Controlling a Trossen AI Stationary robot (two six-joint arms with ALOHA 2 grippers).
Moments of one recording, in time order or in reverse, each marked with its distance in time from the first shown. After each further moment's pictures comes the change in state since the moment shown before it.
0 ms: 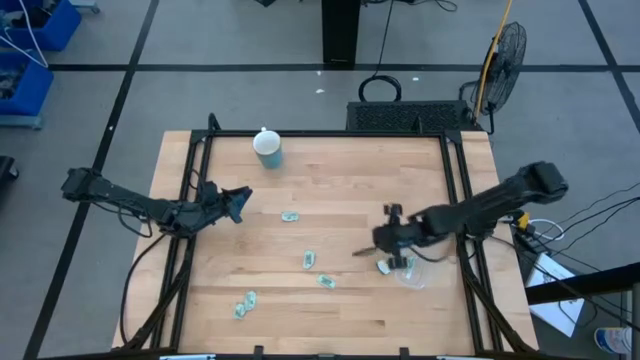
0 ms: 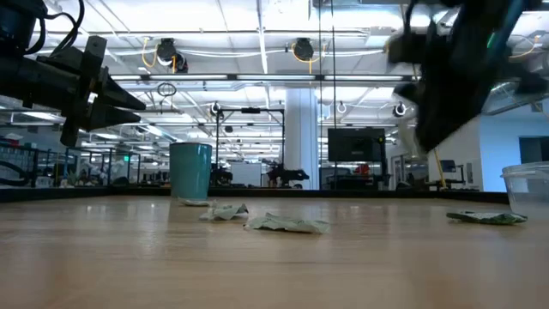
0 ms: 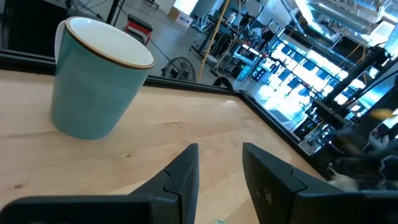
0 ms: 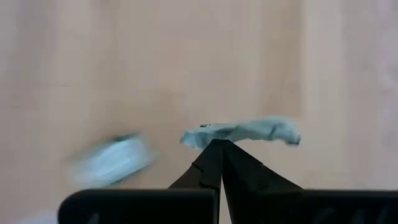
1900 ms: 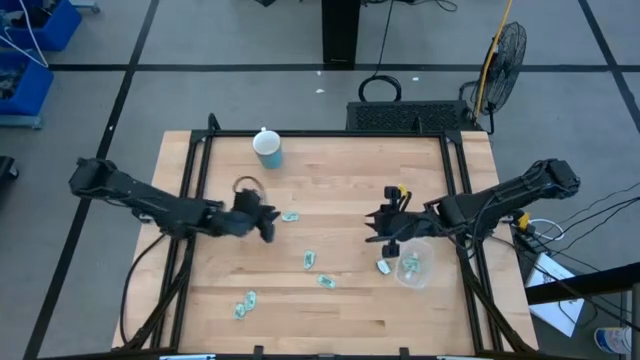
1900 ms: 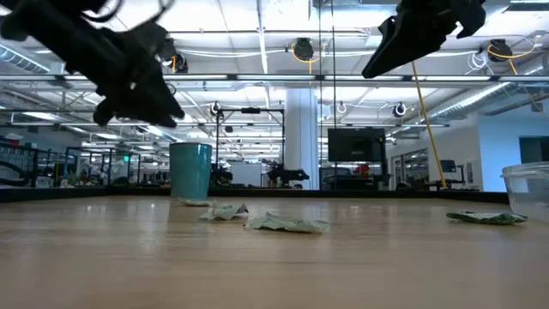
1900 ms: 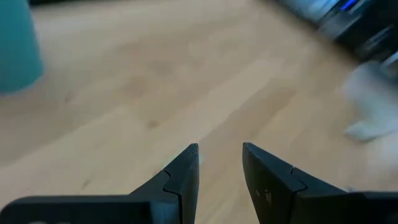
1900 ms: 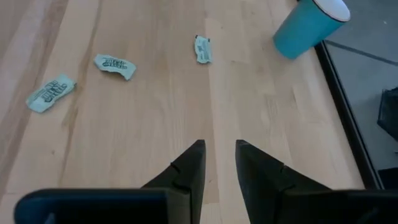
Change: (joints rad) left arm 0.034 0.672 0.524 -0.404 0.311 -0.132; right arm -0.030 -0.140 0.060 0.222 0.208 -0.190
